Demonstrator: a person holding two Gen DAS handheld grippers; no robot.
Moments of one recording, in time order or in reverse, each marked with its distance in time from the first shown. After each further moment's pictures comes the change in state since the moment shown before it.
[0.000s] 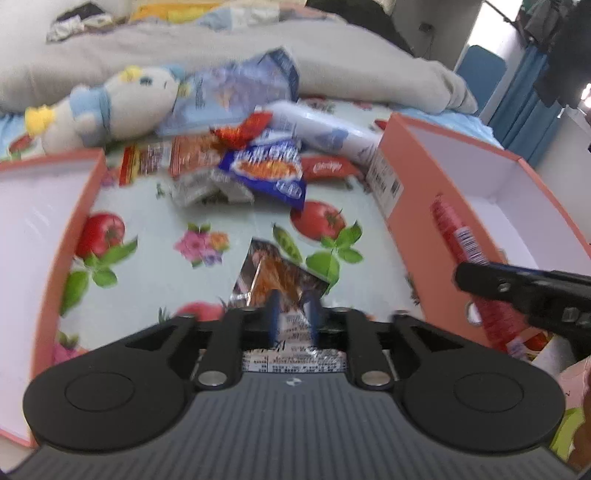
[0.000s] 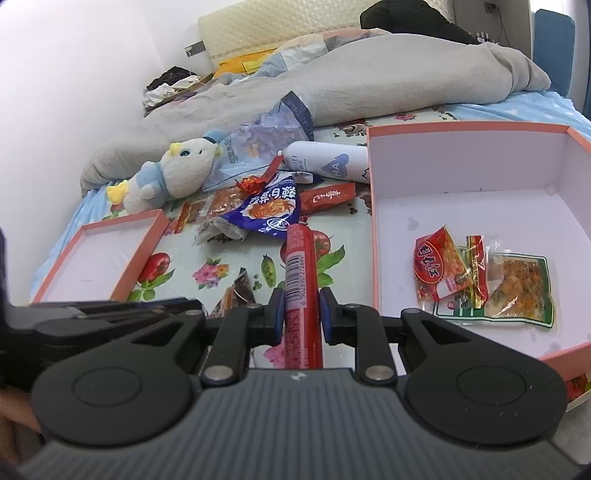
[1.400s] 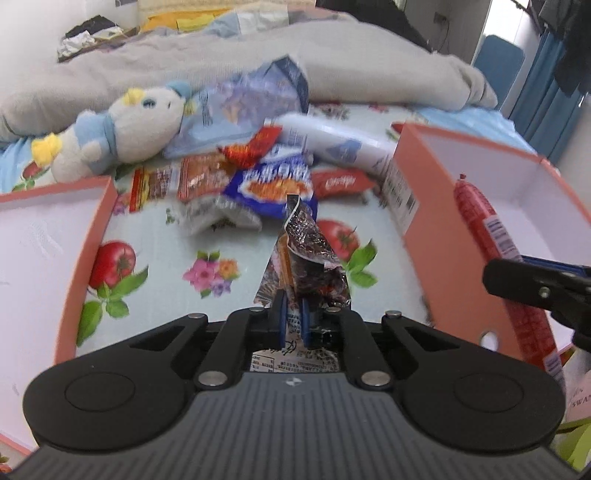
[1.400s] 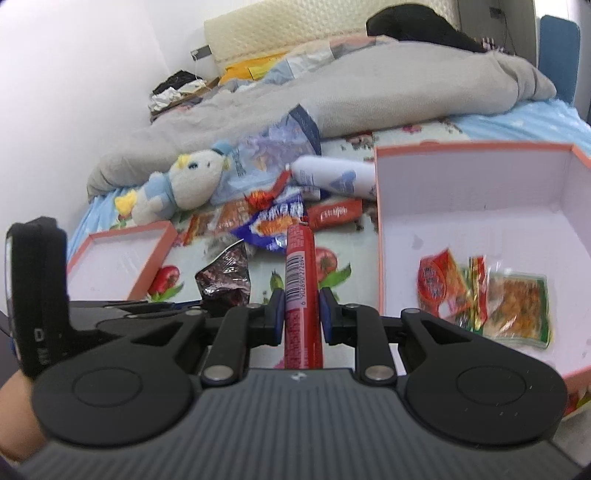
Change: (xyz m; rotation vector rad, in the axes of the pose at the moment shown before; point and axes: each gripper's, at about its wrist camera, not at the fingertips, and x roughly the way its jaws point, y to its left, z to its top) left arm 0.000 -0.026 0.036 0.038 -0.005 0.100; right arm -0.016 0.006 0.031 -0.021 -0.026 0.018
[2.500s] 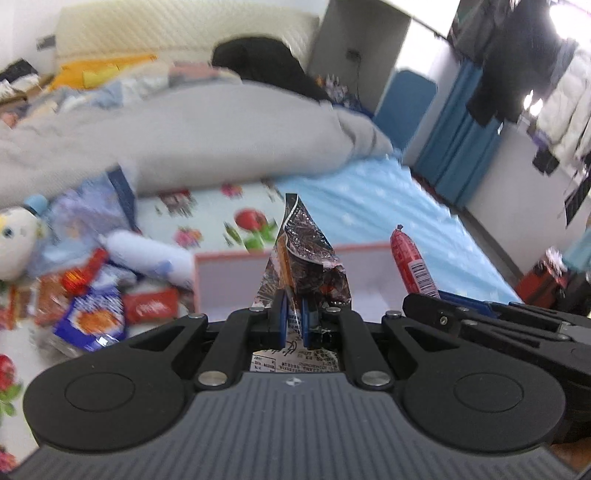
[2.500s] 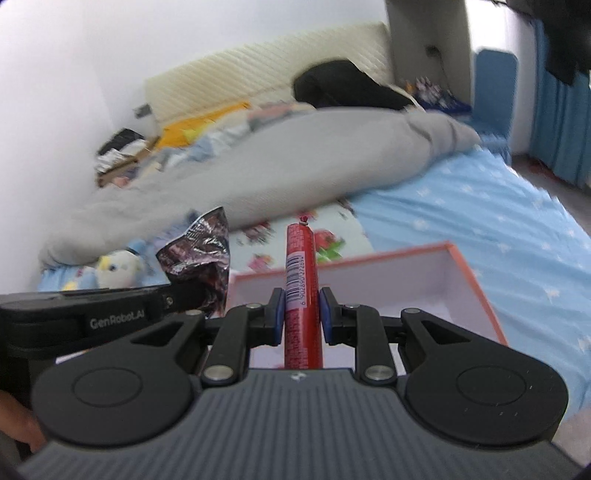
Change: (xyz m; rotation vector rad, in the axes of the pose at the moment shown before) left arm -0.038 -0.202 0.126 0.069 -0.082 -0.251; right arm -0.057 -0.152 0.090 0.091 -0.087 -0.172
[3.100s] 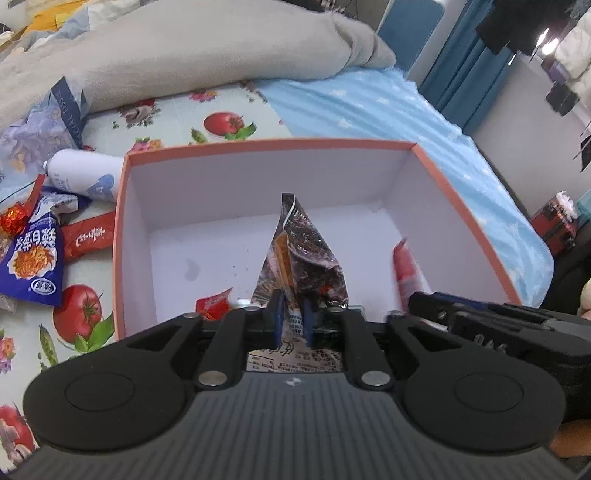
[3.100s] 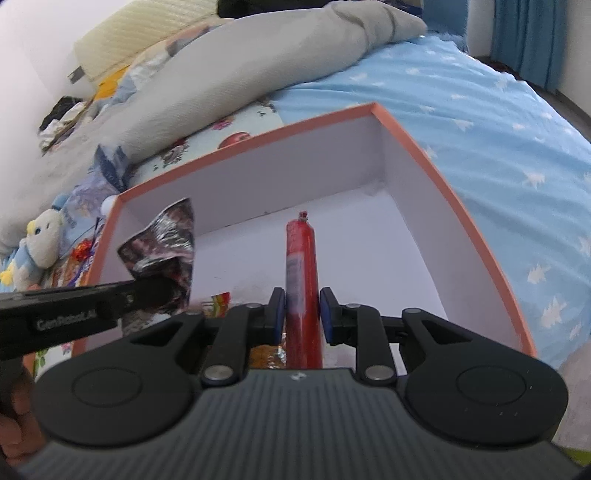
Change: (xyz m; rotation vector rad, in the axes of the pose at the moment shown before) left arm 0.112 -0.016 -0.044 0.016 0.241 -0.004; right arm 0.066 -0.076 -0.055 0.157 0.218 -0.079
